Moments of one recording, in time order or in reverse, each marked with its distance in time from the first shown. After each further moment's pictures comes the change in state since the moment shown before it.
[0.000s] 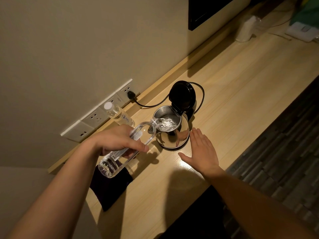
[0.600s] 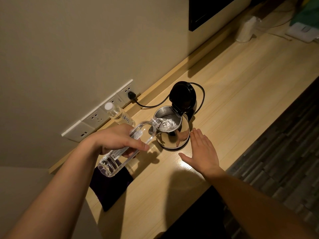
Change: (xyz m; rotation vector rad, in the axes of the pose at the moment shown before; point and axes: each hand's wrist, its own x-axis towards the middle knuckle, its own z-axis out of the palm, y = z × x) left_hand 0.001 0.001 -0.006 -0.001 -0.001 -0.056; right_hand 0.000 0.001 0.001 -0.009 -0.005 -0.005
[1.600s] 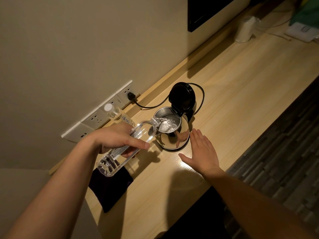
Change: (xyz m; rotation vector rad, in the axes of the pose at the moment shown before) left_hand 0.000 0.007 -0.004 0.086 -0.080 0.002; right_hand 0.000 0.001 0.002 0.017 0.003 -0.003
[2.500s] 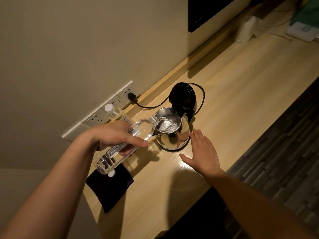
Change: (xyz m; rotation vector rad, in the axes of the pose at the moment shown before) left_hand -0.003 0.004 -0.010 0.017 0.008 -0.077; right_hand 0.000 0.000 -0.003 0.004 -0.001 -0.009
